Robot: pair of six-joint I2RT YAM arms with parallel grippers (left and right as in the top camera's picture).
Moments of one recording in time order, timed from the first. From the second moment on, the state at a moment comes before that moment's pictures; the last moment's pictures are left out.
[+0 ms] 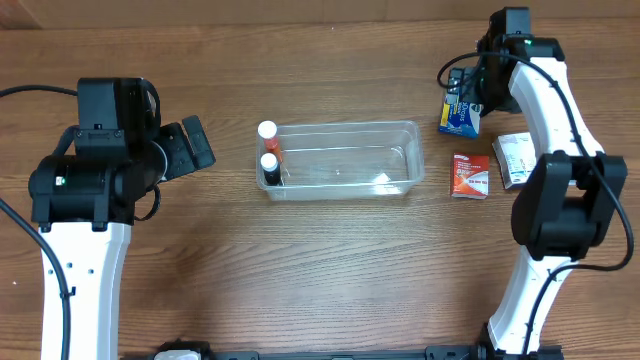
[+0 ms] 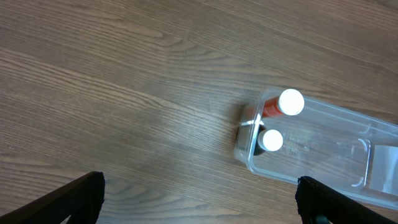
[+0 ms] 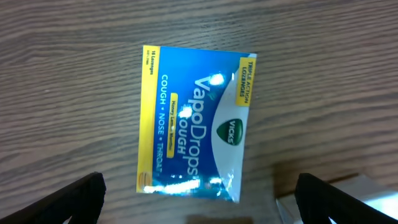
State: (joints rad) left arm -0.01 1.30 1.52 -1.20 -0.02 -0.36; right arm -0.05 2.20 1.91 -0.98 0.02 0.12
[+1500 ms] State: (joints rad) left arm -0.01 1.30 1.52 -1.18 -0.02 -0.36; right arm -0.05 2.37 1.91 -0.88 0.01 0.10
